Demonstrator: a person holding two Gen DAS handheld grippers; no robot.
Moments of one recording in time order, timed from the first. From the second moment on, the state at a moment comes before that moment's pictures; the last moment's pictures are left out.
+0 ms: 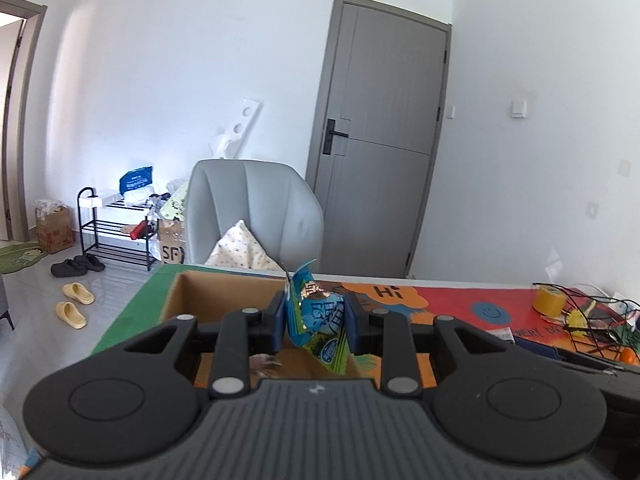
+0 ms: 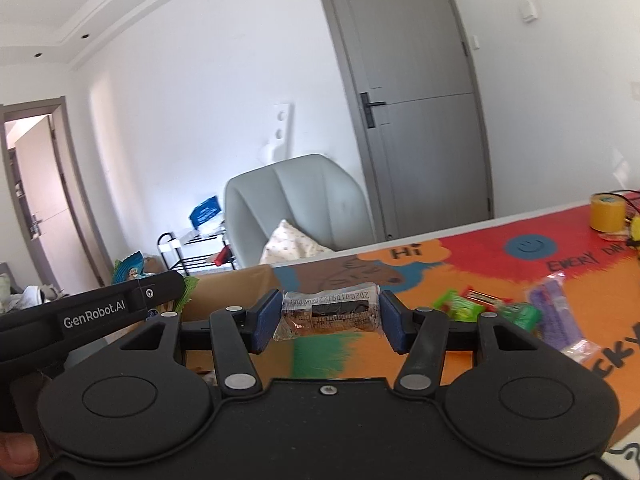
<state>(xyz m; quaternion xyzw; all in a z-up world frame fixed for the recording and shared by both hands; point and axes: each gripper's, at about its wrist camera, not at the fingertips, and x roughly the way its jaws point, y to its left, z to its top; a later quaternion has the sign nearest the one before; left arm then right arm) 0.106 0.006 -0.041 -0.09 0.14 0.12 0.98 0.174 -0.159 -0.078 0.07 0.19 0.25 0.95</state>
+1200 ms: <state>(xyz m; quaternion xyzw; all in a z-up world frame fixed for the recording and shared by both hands) 0.115 0.092 -0.055 -0.15 0.16 0.18 0.96 0.201 -0.060 -0.082 0.03 0.21 0.30 0.93</state>
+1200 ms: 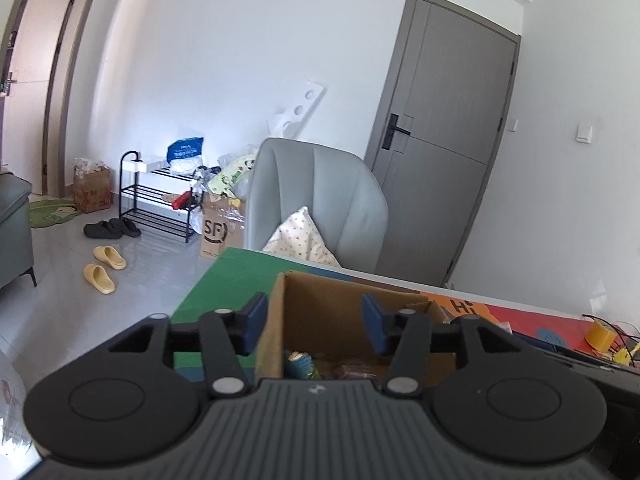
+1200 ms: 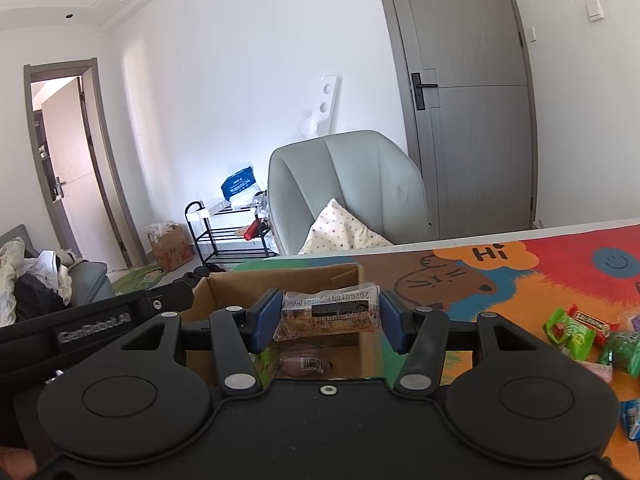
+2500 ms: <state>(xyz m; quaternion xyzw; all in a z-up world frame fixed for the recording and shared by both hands) 0.103 0.007 -0.054 -0.11 0.19 0.16 0.96 0.172 -0.198 -0.086 0.10 0.24 0.19 0.95</state>
